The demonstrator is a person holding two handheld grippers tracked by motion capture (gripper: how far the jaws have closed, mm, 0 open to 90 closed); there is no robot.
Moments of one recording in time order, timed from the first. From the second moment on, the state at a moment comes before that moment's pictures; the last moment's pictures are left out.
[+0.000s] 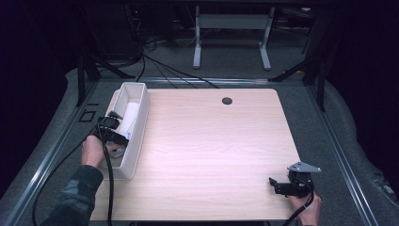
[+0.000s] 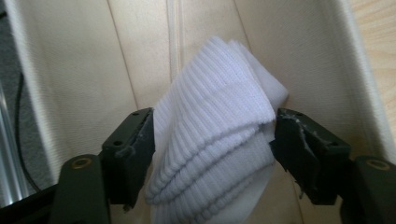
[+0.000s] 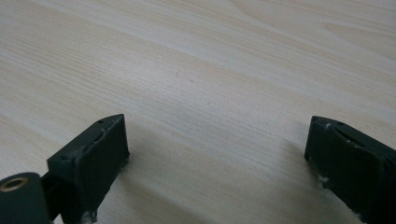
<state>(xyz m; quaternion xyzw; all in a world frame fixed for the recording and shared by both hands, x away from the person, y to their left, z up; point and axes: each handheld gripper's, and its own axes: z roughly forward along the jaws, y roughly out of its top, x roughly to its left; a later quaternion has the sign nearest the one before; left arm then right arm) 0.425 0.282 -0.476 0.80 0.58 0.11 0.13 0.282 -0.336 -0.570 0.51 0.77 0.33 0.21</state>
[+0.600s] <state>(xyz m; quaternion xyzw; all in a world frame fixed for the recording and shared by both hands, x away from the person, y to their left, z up) 0.415 0.292 -0.436 0.79 0.57 0.14 0.16 0.282 -0.336 -0.570 0.51 0.77 0.33 0.21</state>
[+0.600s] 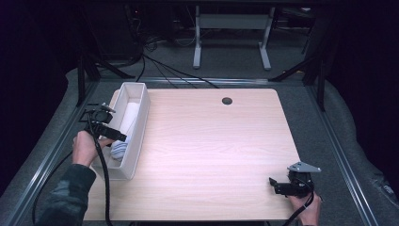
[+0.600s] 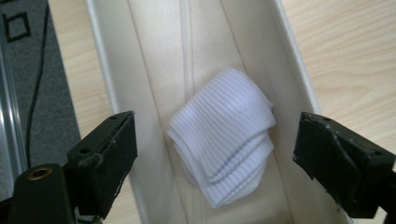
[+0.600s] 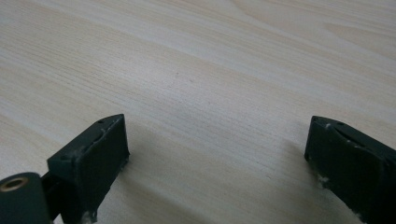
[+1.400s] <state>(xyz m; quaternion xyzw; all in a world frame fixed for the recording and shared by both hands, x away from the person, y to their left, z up) 0.381 0.281 -0.387 0.80 0.52 0.18 0.23 0.282 -0.336 -0.570 0.51 0.77 0.33 0.21</state>
